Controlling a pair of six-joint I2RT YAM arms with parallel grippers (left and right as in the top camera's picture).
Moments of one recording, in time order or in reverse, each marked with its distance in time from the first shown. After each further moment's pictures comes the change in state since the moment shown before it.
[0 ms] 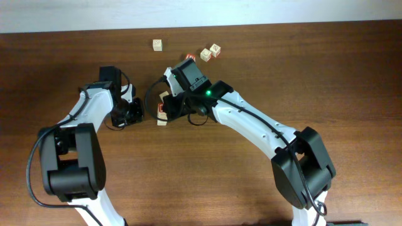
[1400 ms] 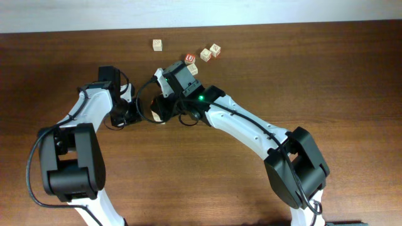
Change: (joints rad) left arm 0.005 0.000 0.000 0.008 -0.004 0.000; right arm 0.039 0.028 0.000 0.127 0.025 0.004
